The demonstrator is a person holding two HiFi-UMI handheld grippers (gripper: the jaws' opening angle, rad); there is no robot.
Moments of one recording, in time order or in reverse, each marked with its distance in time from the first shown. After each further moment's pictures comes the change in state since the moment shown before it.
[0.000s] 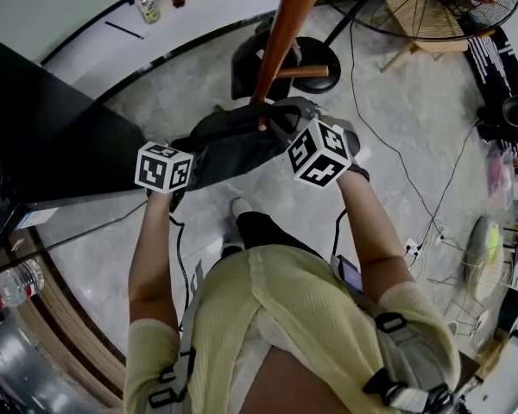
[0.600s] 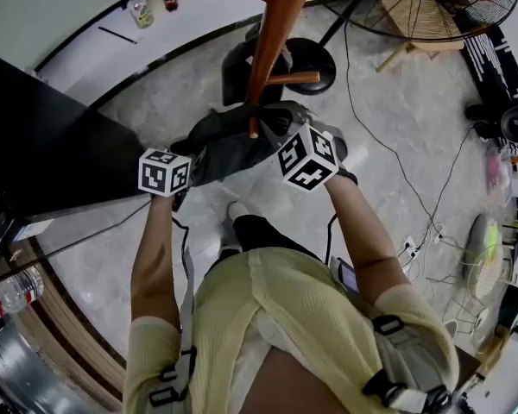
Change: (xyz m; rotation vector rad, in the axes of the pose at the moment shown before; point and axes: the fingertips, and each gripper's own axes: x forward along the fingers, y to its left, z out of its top) left arm 0.033 0.015 -0.002 -0.019 -0.078 0.011; right arm 0.015 -0.011 -0.007 0.075 -0.038 -0.057
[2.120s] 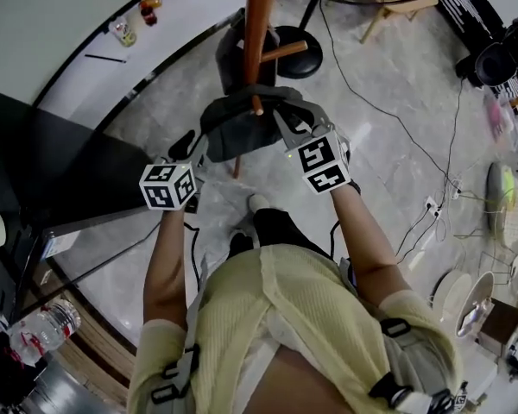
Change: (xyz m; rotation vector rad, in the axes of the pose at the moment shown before) left arm -0.061 -0.014 0.032 0.022 -0.243 -0.001; right arm -0.061 0.015 -0.002 0.407 -0.133 -0.339
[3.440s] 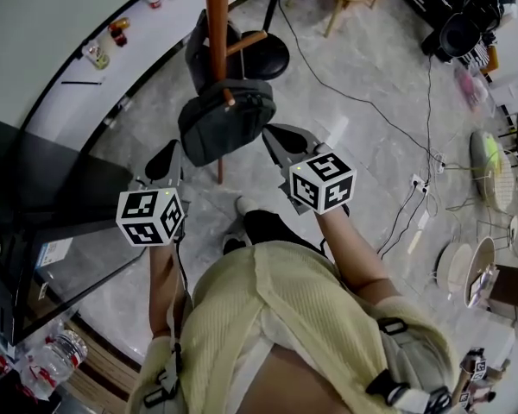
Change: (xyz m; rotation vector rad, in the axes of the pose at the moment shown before) left arm -0.085 -0.071 0.067 0.160 -0.073 -0.002; right arm -0.089 0.038 0.002 0.549 -0.131 -0.012
